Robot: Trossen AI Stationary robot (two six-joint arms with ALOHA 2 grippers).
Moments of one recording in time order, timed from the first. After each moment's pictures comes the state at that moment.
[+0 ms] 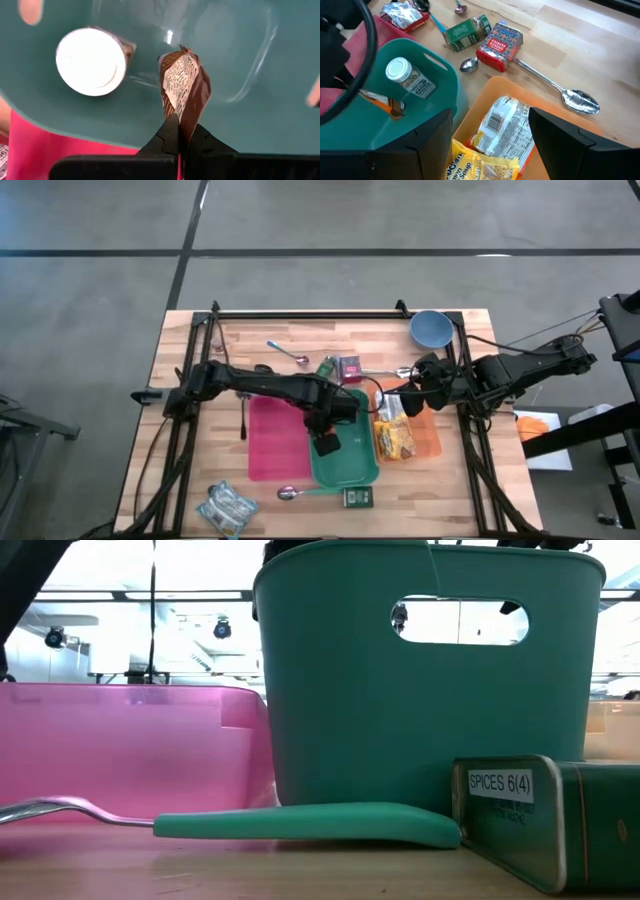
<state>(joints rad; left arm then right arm) -0.14 2.16 2.07 -1.37 0.10 -0.52 0.31 1.05 1.08 -1.07 0.53 1.14</state>
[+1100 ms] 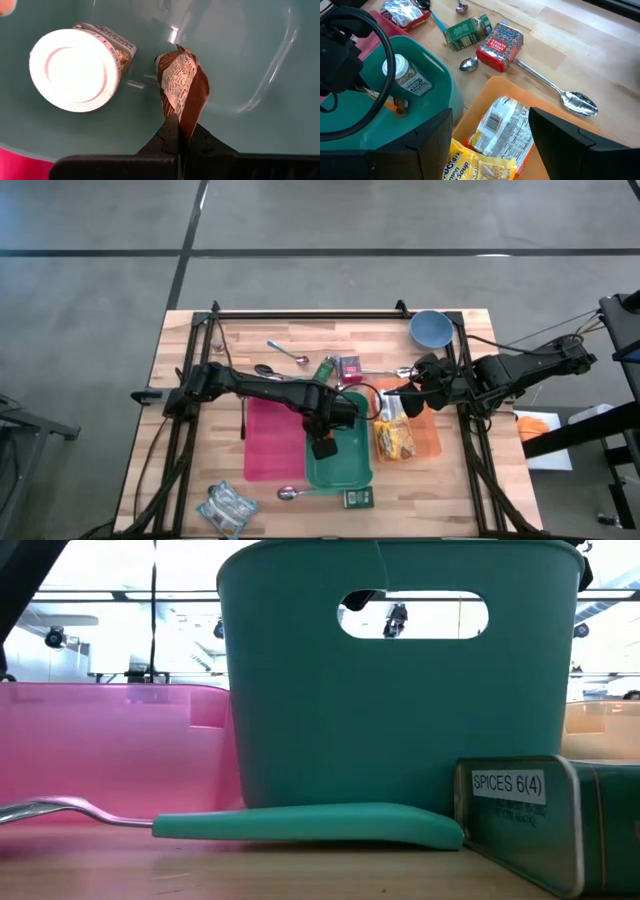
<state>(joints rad) -0.15 2.16 1.97 -1.30 0.09 -0.50 0.31 1.05 1.08 -1.07 0.52 1.11</state>
